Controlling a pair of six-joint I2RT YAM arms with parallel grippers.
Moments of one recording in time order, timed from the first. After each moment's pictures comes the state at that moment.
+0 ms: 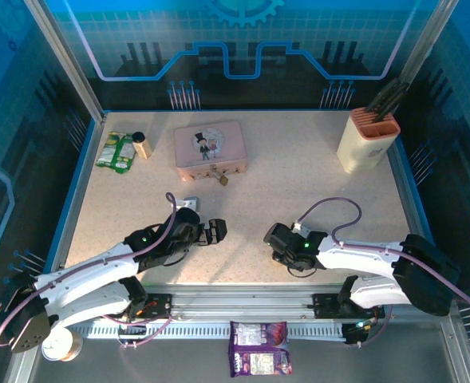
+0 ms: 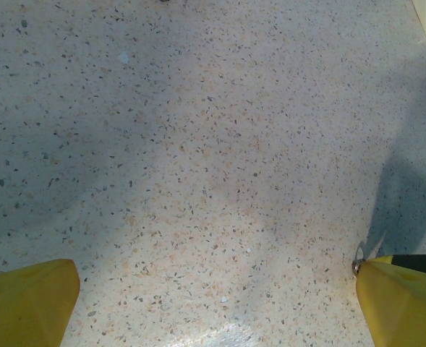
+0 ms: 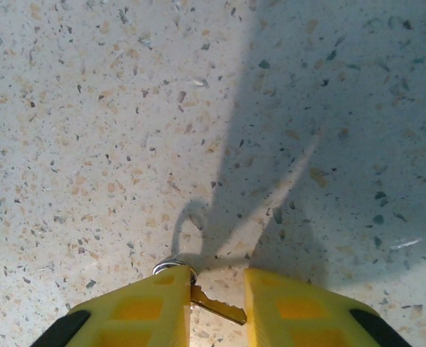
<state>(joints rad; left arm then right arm) -0.83 0.94 0.53 -0.34 -0.18 -0.86 0.97 1.27 0.52 -0.49 0.22 1.41</state>
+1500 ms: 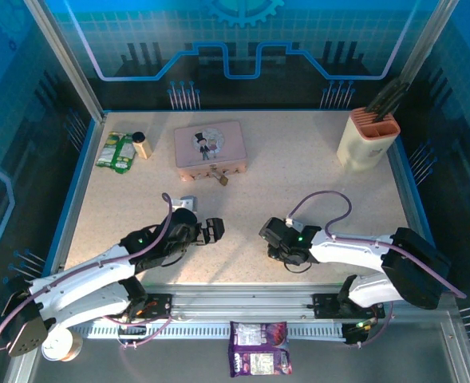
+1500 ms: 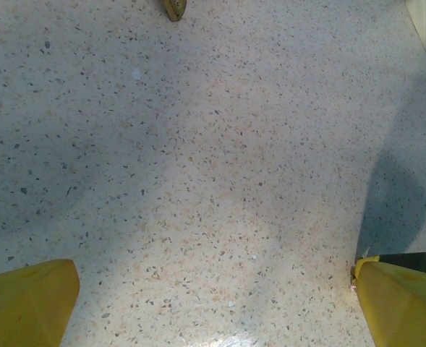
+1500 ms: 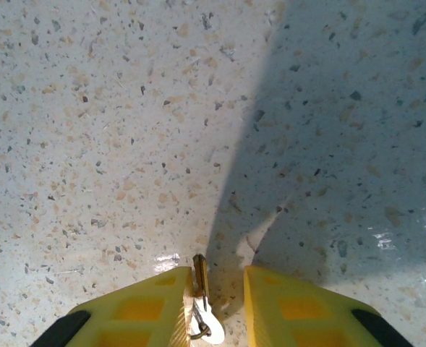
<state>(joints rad) -0.83 0.90 0.54 -0.37 -0.22 -0.85 0.95 1.35 0.58 -0.48 0.19 1.27</state>
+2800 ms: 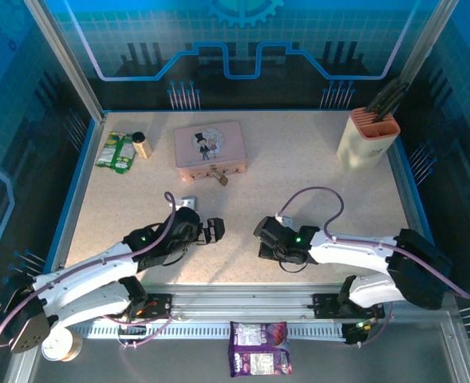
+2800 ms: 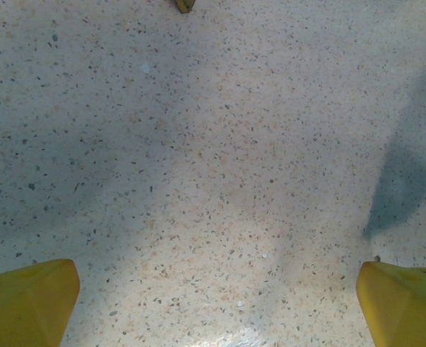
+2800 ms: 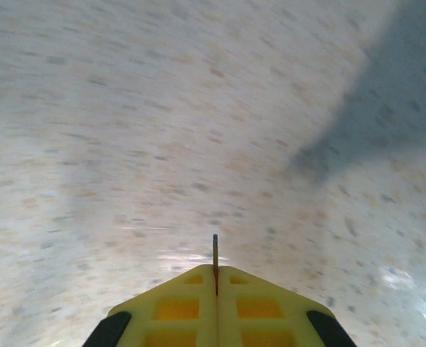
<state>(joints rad) -0.83 0.95 0.57 -0.39 -0.22 -0.85 0.99 1.30 0.63 -0.43 0.17 1.12</state>
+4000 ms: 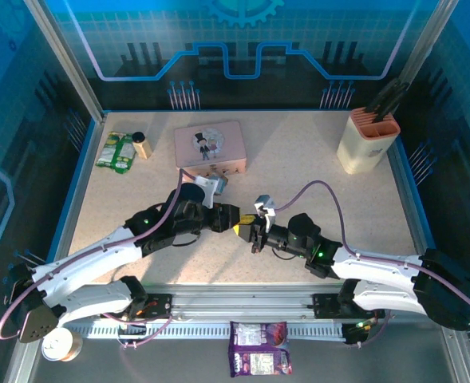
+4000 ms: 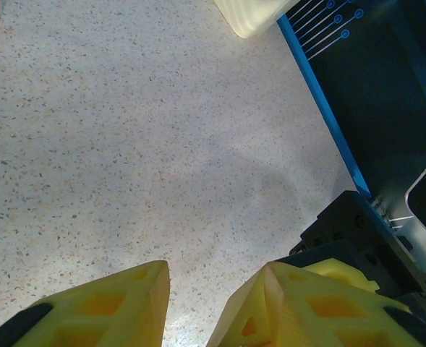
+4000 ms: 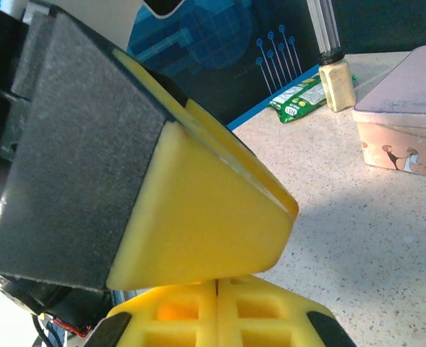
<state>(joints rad) -0.83 1.05 0.82 -0.31 0.12 -0.72 0.97 1.10 0.39 0.62 -0.13 0.42</state>
